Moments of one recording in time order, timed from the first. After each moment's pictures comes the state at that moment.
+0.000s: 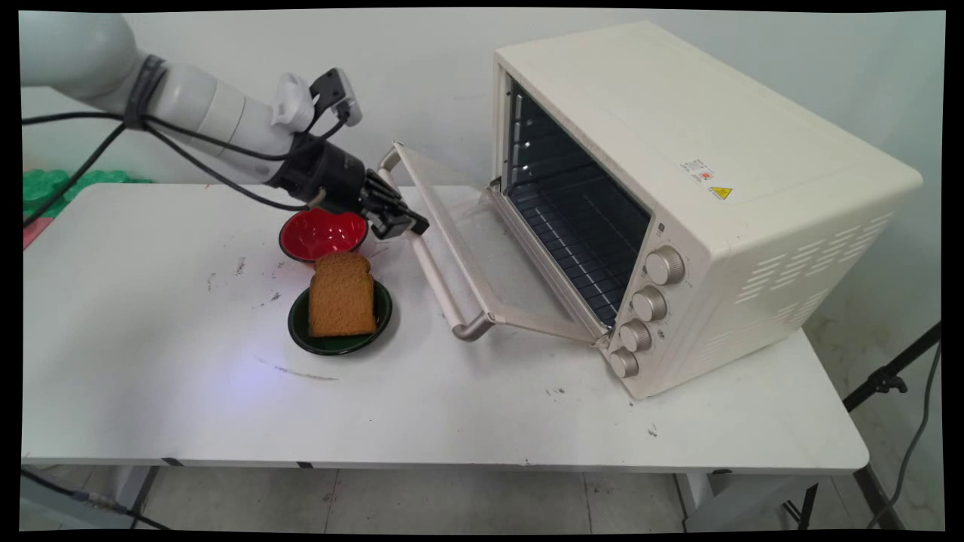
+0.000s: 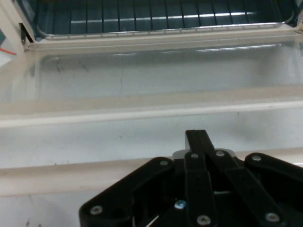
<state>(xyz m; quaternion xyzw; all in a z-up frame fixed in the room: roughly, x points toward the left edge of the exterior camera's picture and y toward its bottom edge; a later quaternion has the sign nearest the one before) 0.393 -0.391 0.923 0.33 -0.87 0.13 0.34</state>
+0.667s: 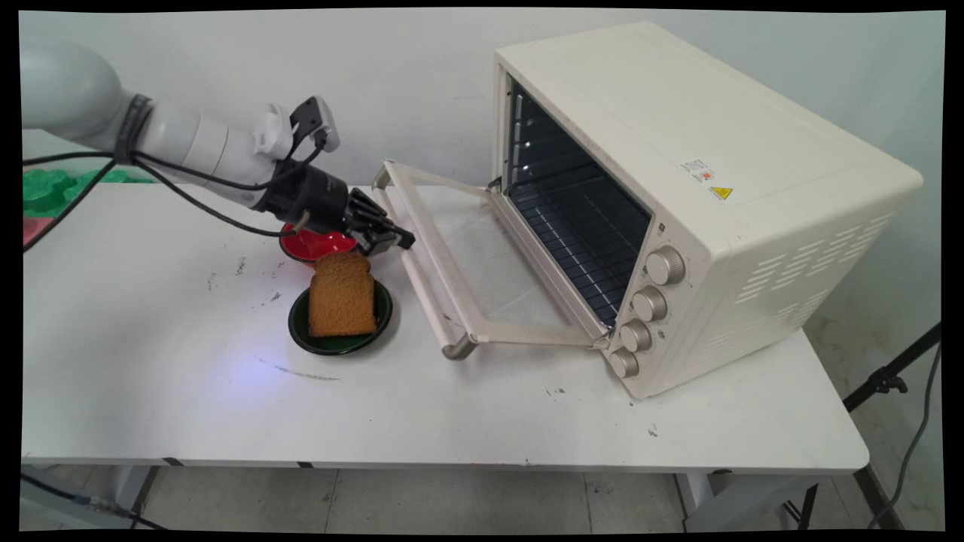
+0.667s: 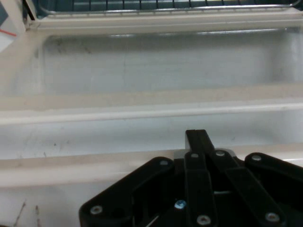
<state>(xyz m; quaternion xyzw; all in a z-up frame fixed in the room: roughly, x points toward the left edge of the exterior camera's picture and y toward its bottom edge) 0.420 -0.380 0.888 0.34 -0.86 0.13 0.35</state>
